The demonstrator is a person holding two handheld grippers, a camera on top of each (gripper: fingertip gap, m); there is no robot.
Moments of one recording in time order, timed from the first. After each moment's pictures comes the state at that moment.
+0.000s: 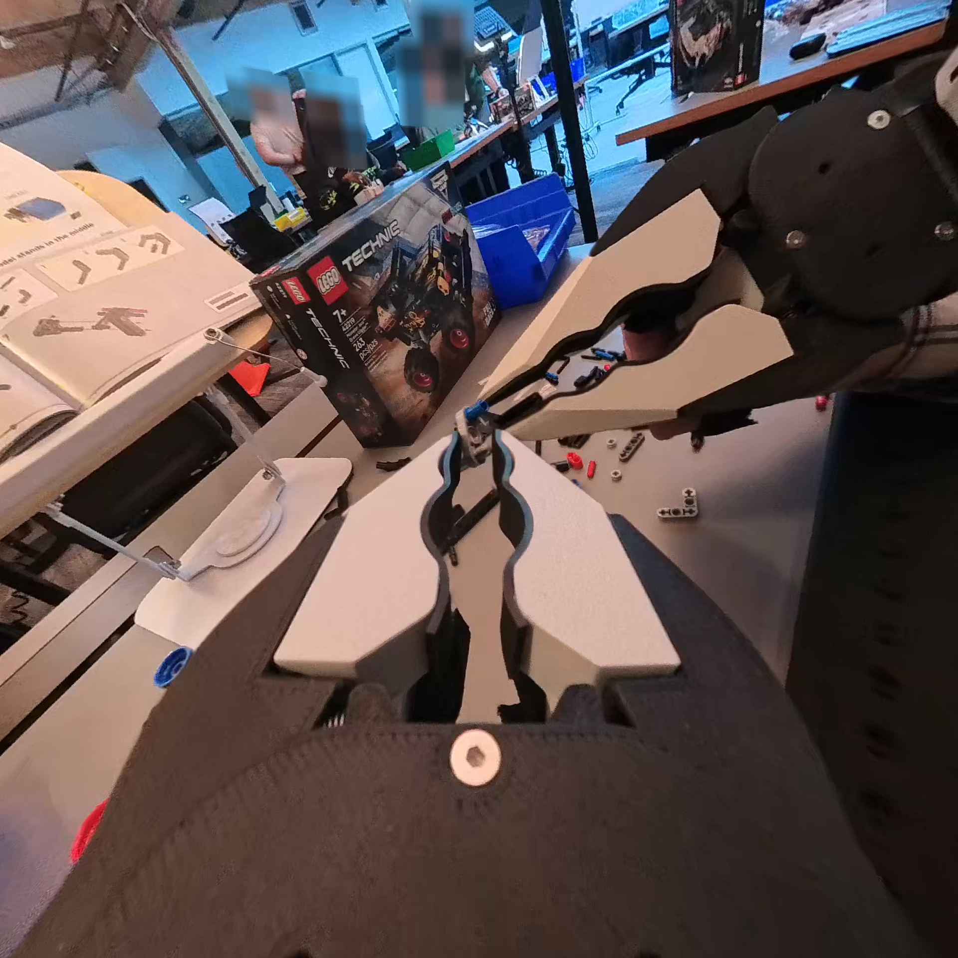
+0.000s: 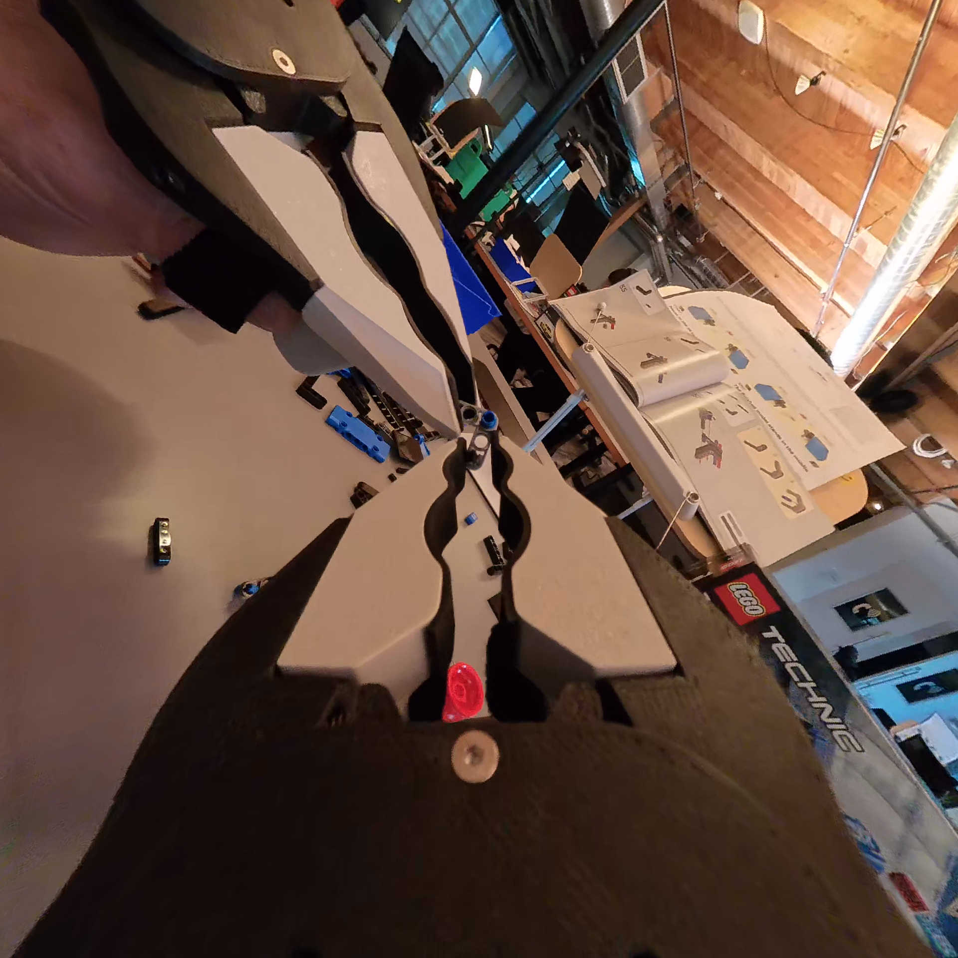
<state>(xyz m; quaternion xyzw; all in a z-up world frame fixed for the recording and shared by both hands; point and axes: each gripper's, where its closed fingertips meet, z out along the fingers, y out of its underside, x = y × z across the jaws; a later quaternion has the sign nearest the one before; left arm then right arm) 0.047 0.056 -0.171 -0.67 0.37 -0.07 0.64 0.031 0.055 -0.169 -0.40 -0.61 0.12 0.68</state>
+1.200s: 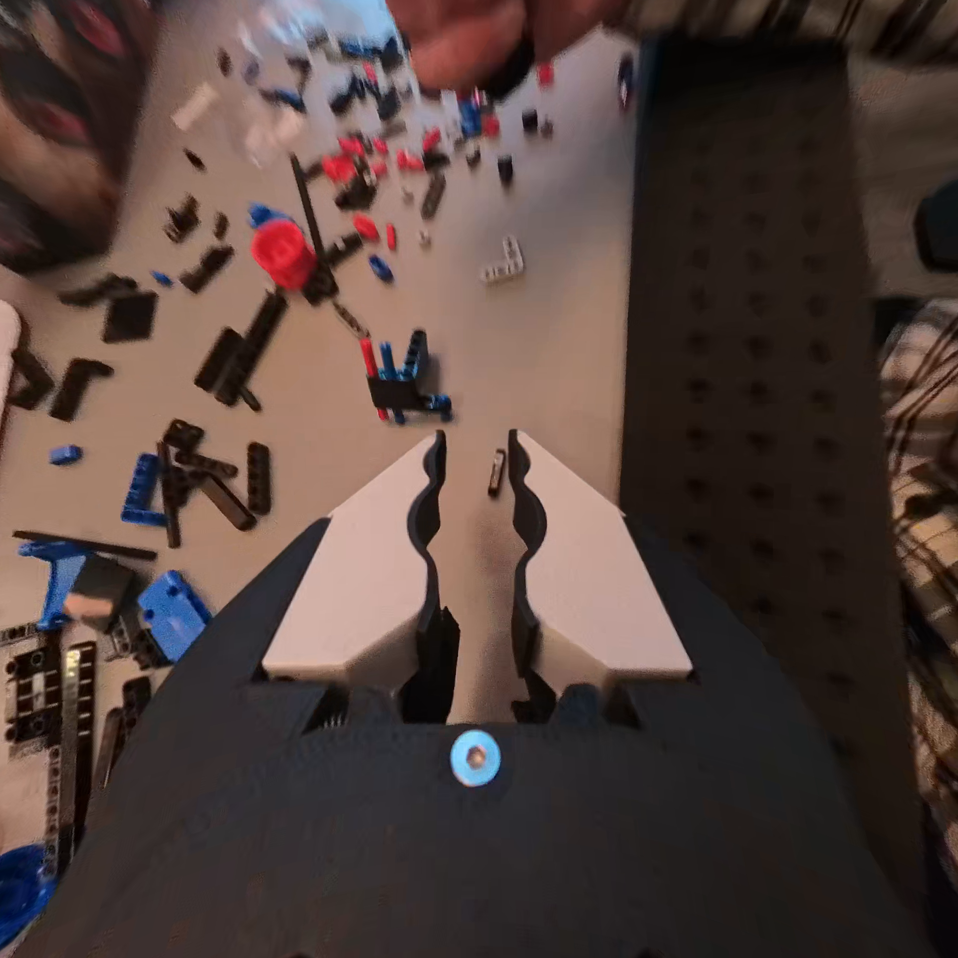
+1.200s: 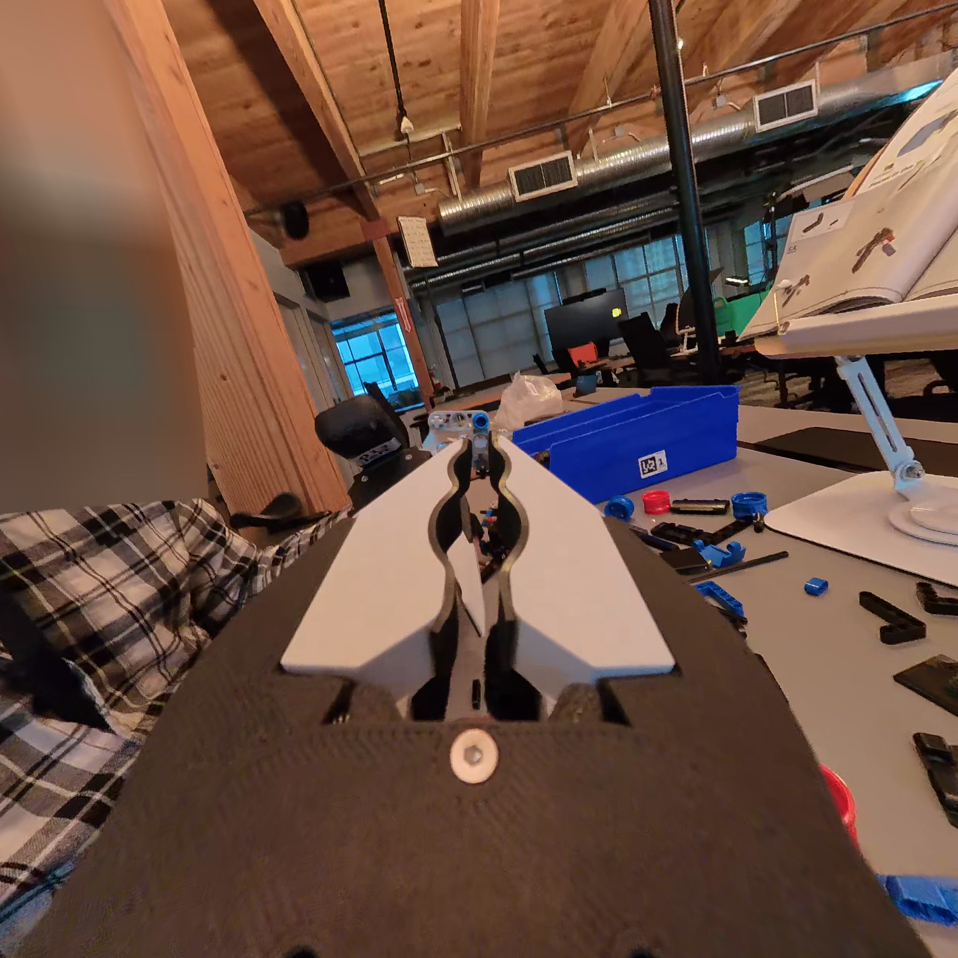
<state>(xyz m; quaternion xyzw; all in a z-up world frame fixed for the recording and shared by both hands) 0.033 0.001 -0.271 -0.75 0.53 -0.15 0.36 0.089 0.067 -0.123 -0.44 -0.38 0.69 0.44</state>
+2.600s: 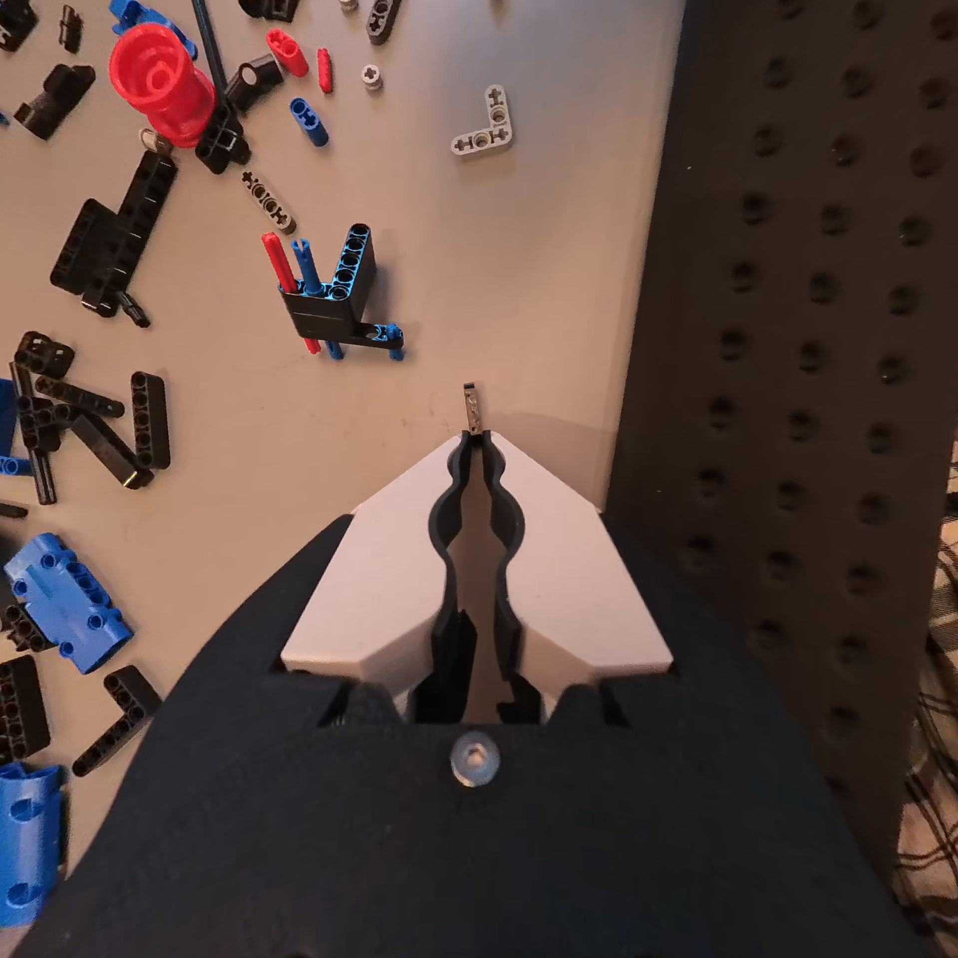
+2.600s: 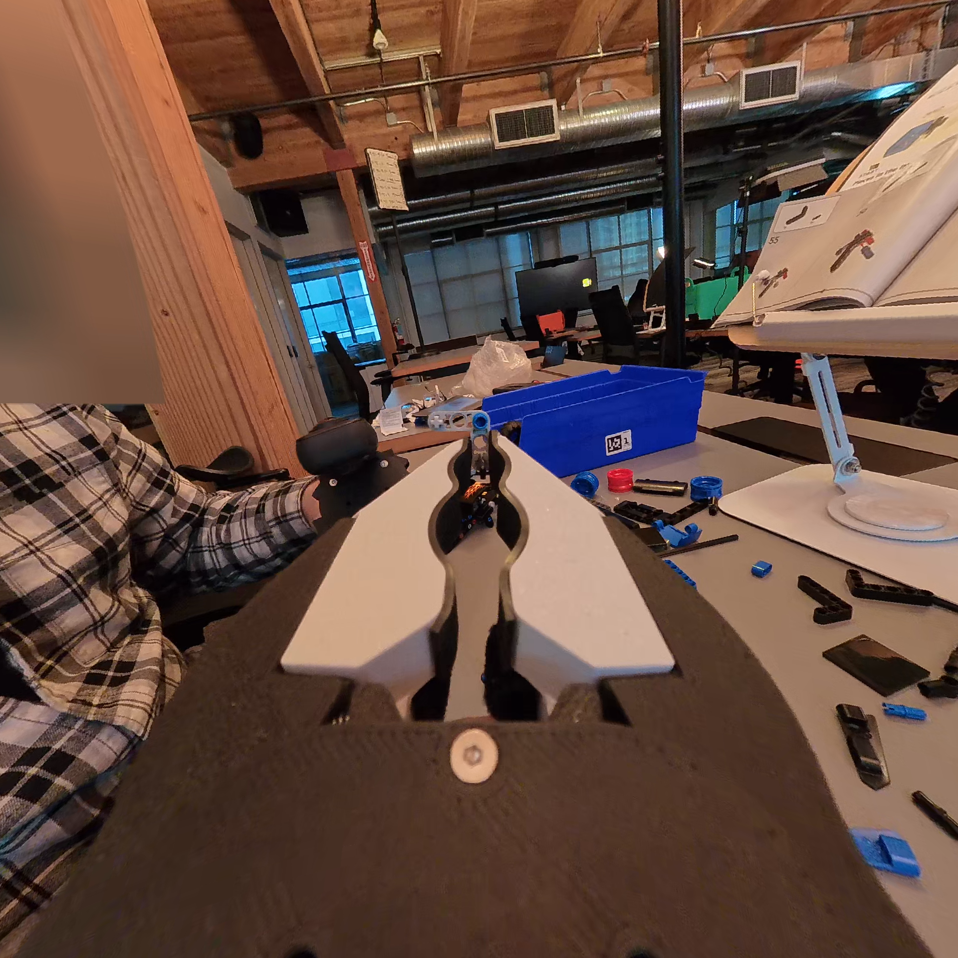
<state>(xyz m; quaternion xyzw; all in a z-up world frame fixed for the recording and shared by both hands) 0.031 -0.009 -0.317 -0.80 0.51 -0.12 0.28 0.084 0.064 -0.134 -0.46 -0.42 0.63 0.46</state>
